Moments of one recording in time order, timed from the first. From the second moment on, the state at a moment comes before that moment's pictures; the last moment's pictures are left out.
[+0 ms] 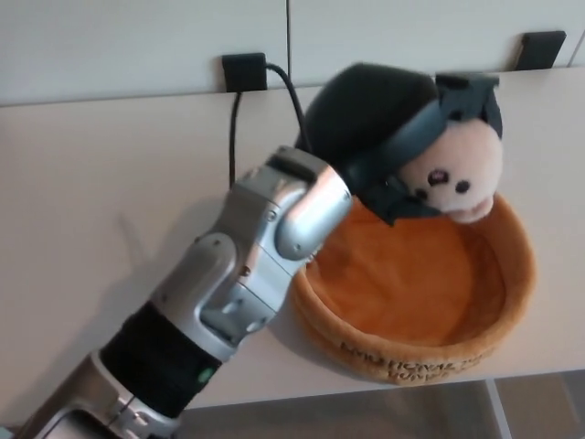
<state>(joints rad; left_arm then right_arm) -0.66 0.15 -0.59 0.07 0.73 0.08 -0.15 0.02 -0.48 0.04 1.29 -0.19 -0.17 0.08</state>
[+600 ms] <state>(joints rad) -0.66 0.24 -0.69 0.04 0.82 0.27 -0.45 0.00 -0.48 0.06 1.29 -0.19 -0.17 0.08</state>
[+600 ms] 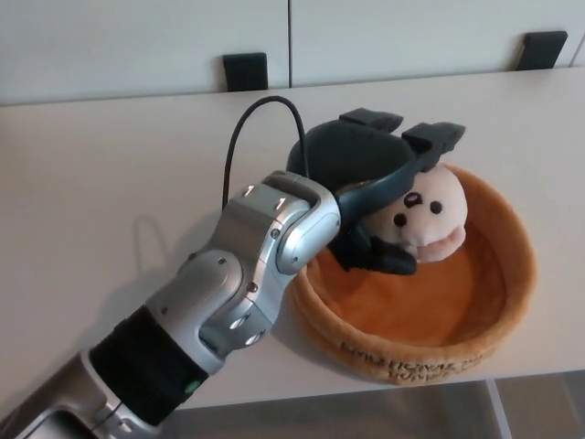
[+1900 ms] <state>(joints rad) -0.74 0.32 -0.68 -0.03 0.92 0.34 -0.67 -0.08 -0.48 0.04 1.28 -0.19 -0.15 0.09</state>
